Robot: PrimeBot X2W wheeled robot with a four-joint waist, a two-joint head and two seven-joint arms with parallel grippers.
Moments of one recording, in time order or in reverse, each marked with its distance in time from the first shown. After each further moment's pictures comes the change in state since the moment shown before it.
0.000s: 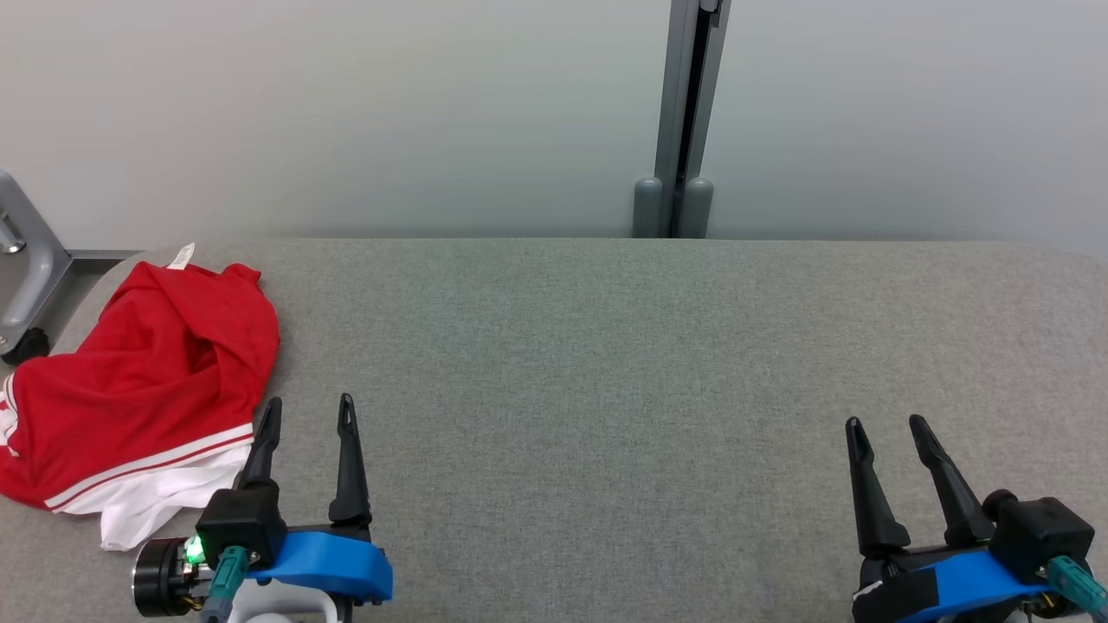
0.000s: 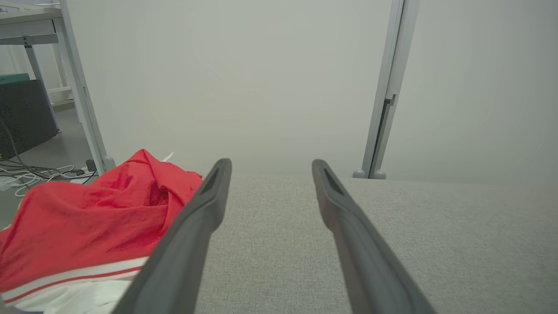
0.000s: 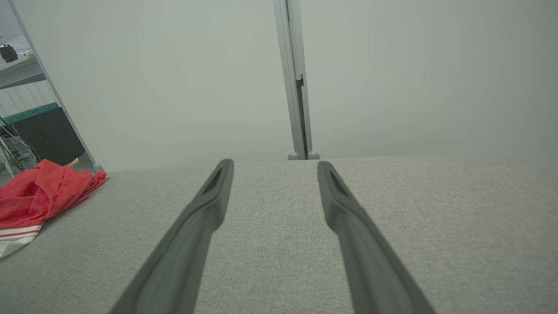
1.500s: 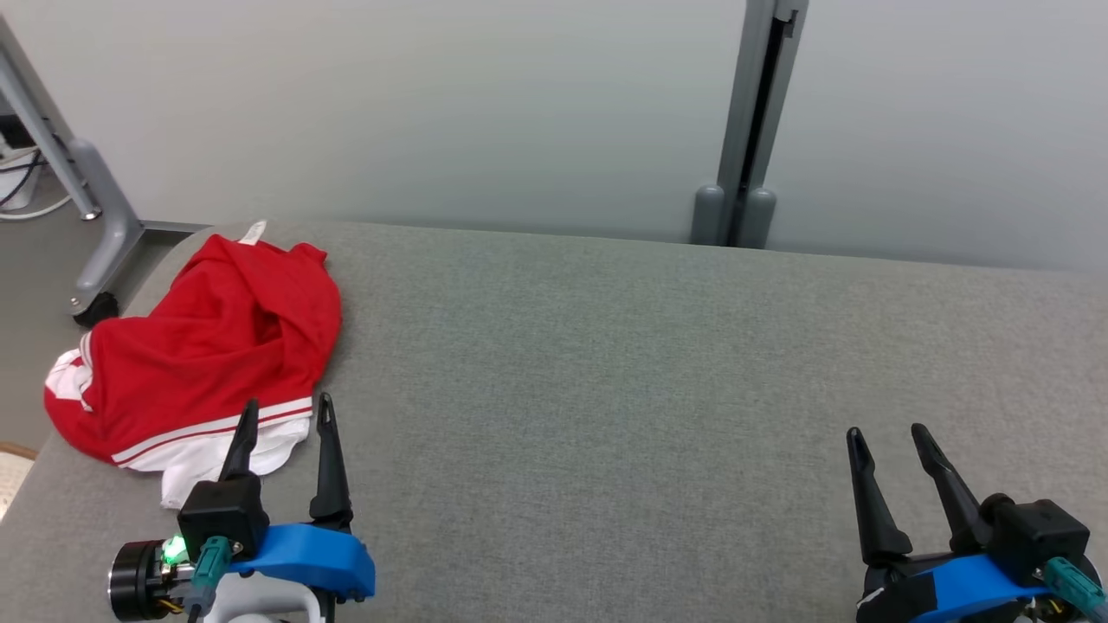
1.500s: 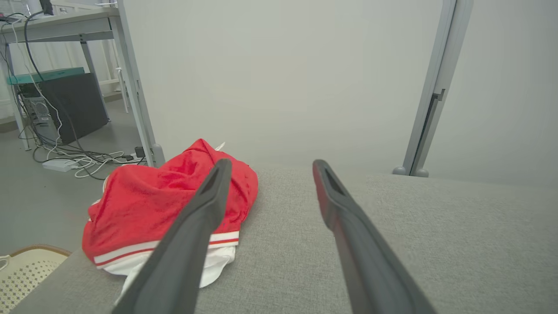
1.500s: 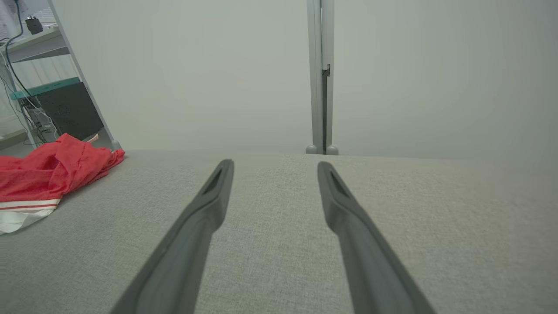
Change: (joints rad) left arm 0.012 0.034 -0.005 -0.054 -0.001 0.053 0.078; right arm 0.017 -0.002 -0.013 -0.014 -0.051 0.001 0.037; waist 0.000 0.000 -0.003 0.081
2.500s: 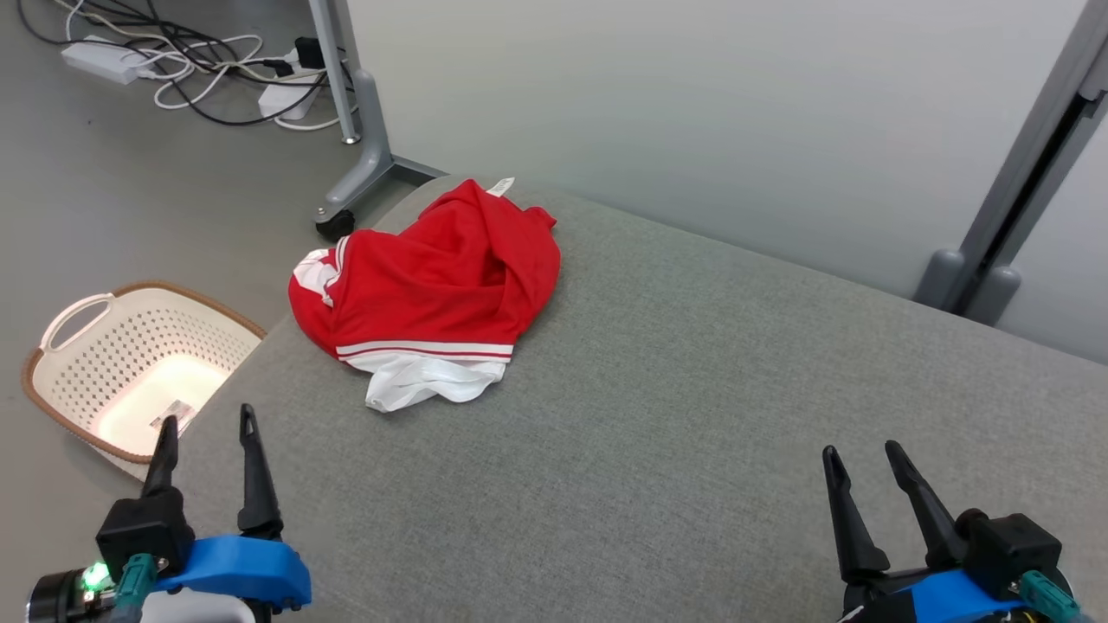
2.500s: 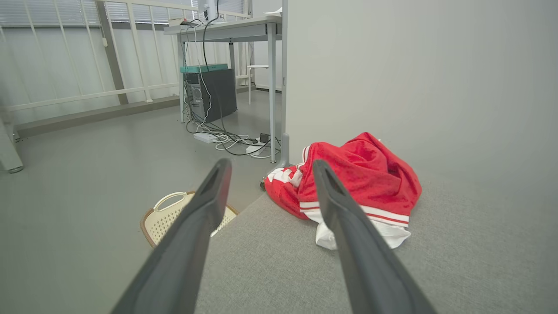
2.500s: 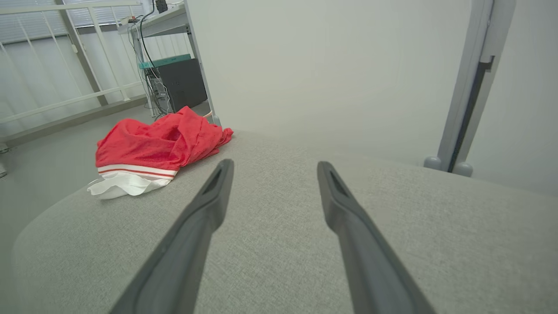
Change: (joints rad) left arm 0.044 0.068 0.052 -0.073 -0.029 0.044 0.035; right arm 0.013 0.000 0.038 0.036 0.019 0.000 -0.028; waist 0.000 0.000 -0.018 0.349
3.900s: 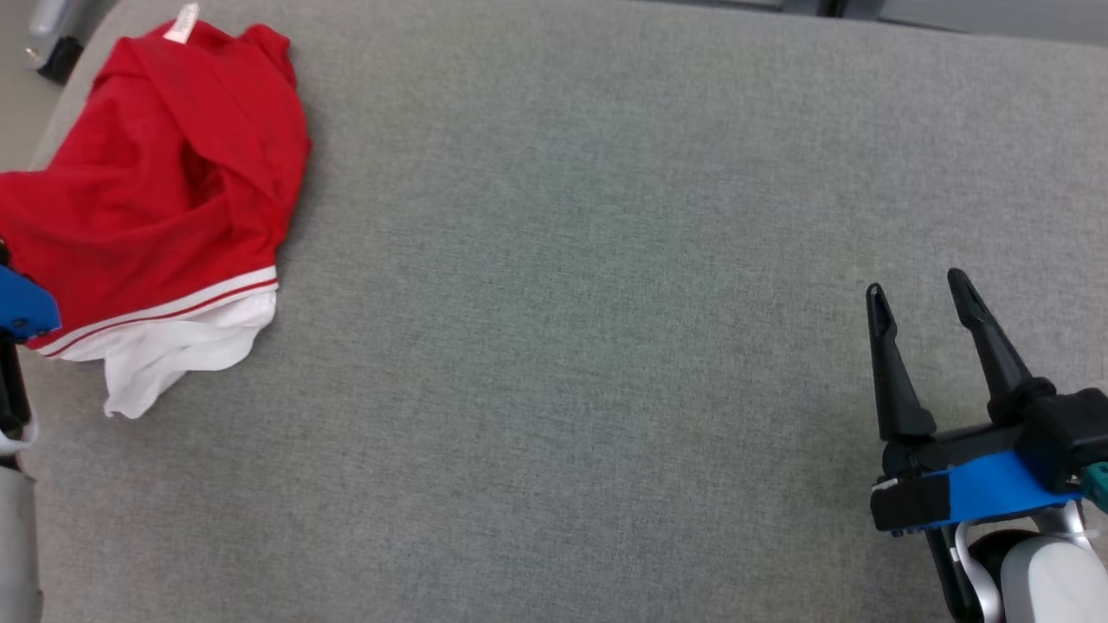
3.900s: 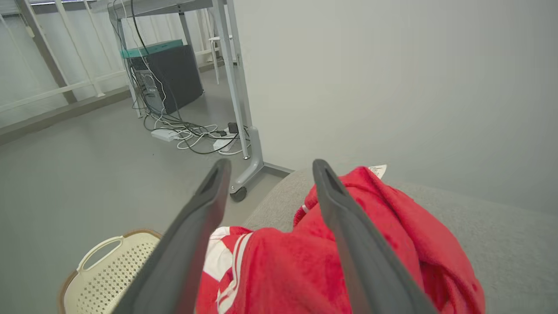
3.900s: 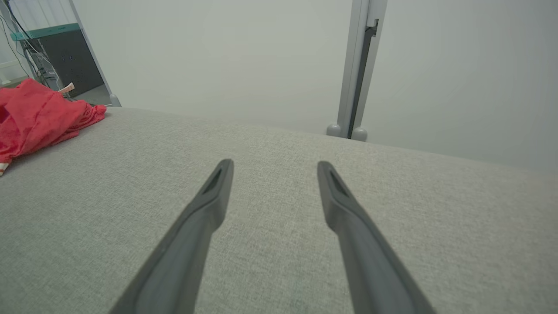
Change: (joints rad) left arm -0.553 0.214 0.177 0.343 -0.181 -0.095 -0.006; right arm -0.163 -0.001 -0.043 -0.245 -0.171 0.000 0.110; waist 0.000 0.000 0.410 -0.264
